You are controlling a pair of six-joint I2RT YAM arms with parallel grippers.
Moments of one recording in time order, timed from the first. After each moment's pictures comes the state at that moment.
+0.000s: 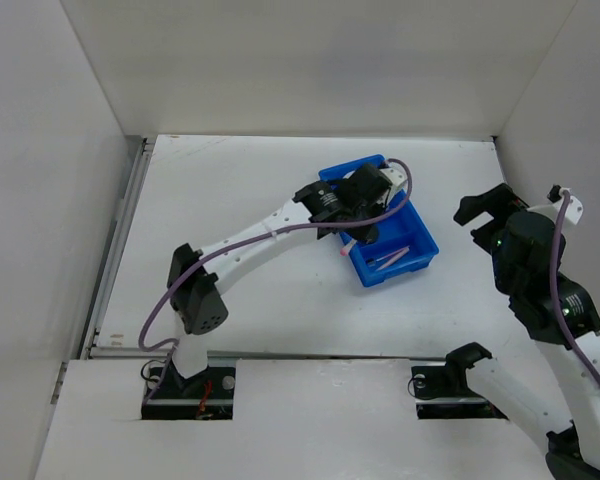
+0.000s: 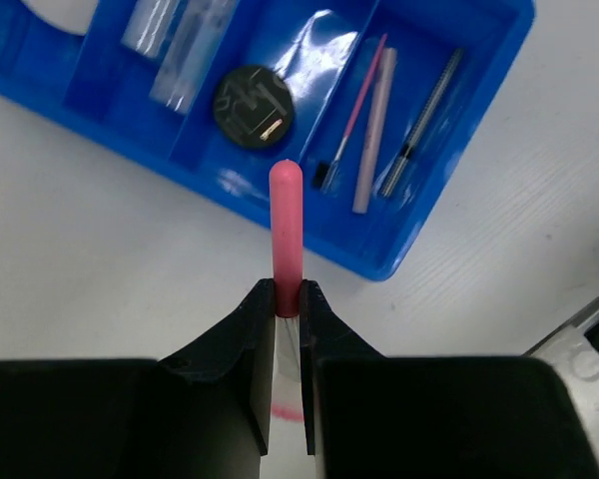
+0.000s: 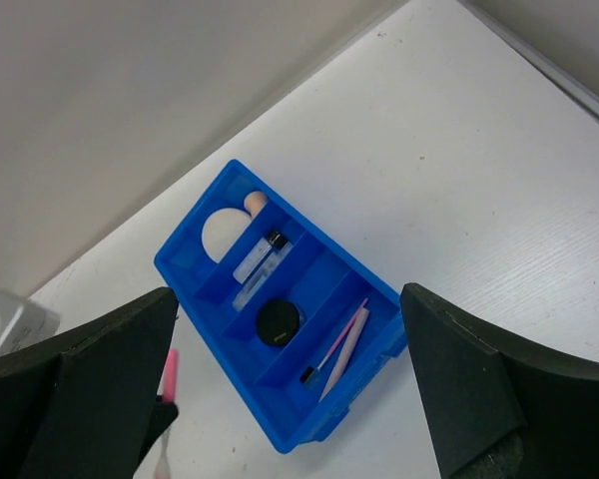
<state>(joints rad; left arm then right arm) -1.00 1.87 1.89 -0.87 -0.16 -0.18 0.39 0.71 1.16 -0.75 0.64 0.72</state>
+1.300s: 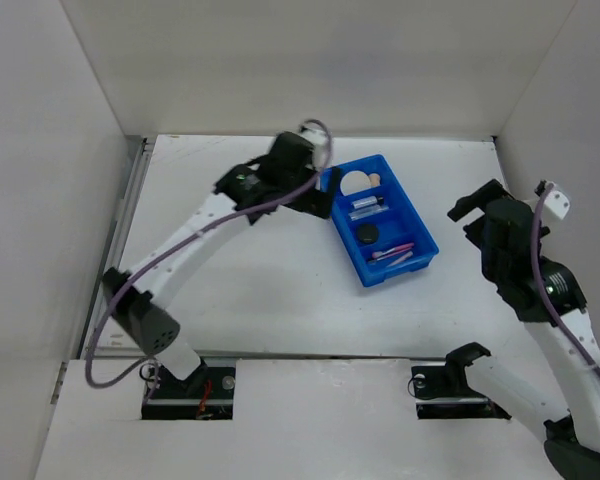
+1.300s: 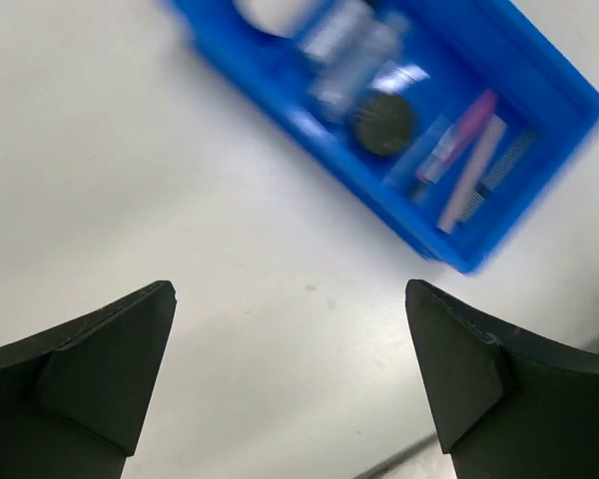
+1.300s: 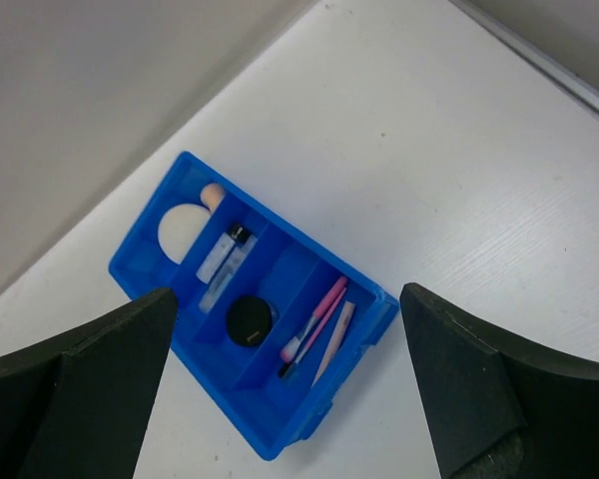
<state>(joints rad) -0.79 1.63 1.73 -0.83 -0.10 -0.23 0.39 0.78 1.17 -0.83 0.70 0.80</state>
